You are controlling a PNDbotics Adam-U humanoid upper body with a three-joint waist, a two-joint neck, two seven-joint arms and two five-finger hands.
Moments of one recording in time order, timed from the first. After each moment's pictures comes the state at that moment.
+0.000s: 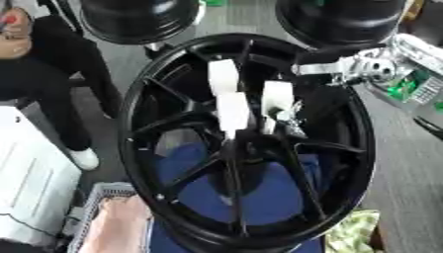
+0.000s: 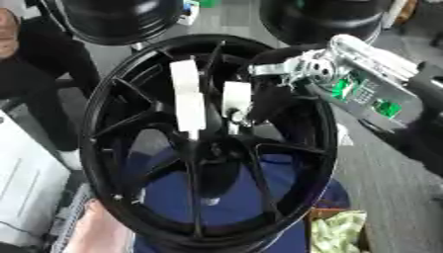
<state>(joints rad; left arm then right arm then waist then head) -0.17 0.51 0.11 -1.98 0.03 0.10 0.64 -1.02 -0.71 0.79 -1.65 0.32 0.52 0.72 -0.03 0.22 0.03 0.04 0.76</state>
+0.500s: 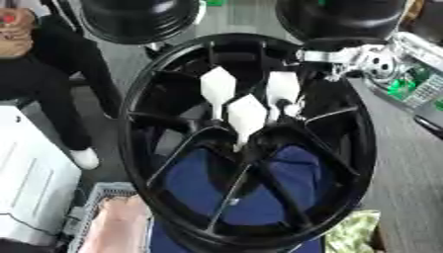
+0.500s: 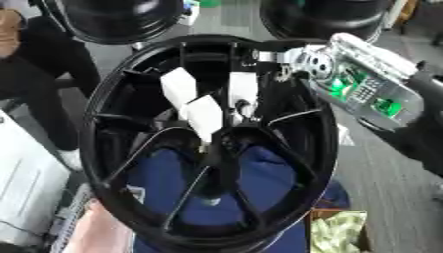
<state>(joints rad) -0.17 0.51 0.11 -1.98 0.03 0.10 0.65 -1.03 -0.74 0.78 -1.67 0.26 0.64 0.58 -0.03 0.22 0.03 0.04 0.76</state>
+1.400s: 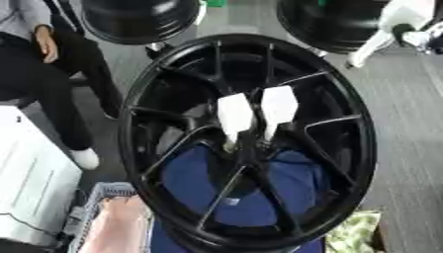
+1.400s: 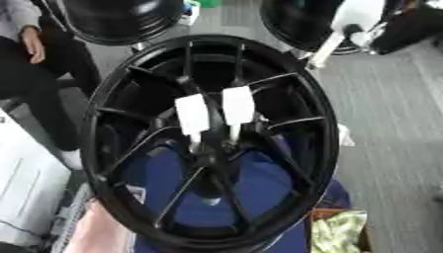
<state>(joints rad) -0.18 0.52 0.11 -1.98 0.02 0.10 0.65 -0.67 -1.16 0.36 -1.81 0.11 0.62 0.39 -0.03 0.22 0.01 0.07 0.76</state>
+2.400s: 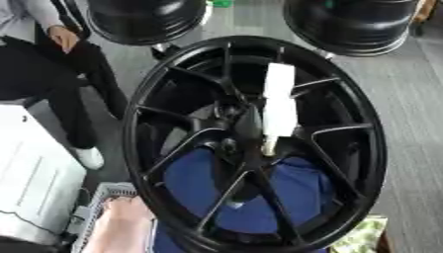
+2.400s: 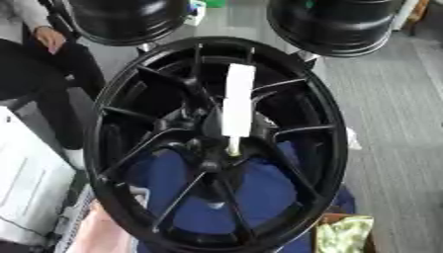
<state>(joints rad) -0.18 0.52 0.13 -1.98 0.02 0.10 0.66 -0.30 -1.26 0.17 -1.60 0.06 0.49 0.30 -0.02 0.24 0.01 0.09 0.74</state>
